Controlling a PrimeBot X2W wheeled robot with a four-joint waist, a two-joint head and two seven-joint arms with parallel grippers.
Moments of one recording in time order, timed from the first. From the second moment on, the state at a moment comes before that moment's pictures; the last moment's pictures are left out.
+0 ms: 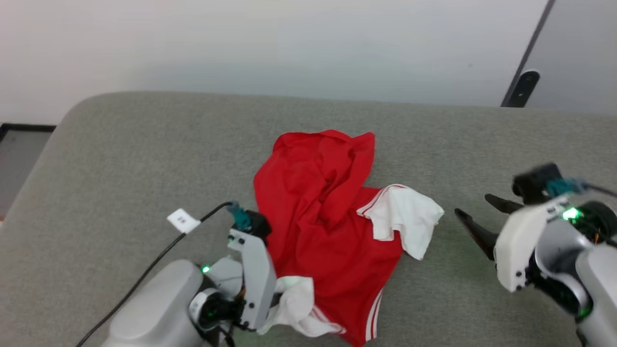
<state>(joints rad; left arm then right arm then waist) -0.55 0.37 -0.70 0.43 -0.92 -0.13 0.84 -0.43 -0.47 0.43 0.21 0.57 0.13 0.37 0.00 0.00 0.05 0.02</state>
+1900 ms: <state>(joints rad) -1.07 0.53 -1.06 0.64 -1.11 -0.13 0.59 -1.01 -0.44 0.68 0.69 1.15 0.13 0.59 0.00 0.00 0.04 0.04</state>
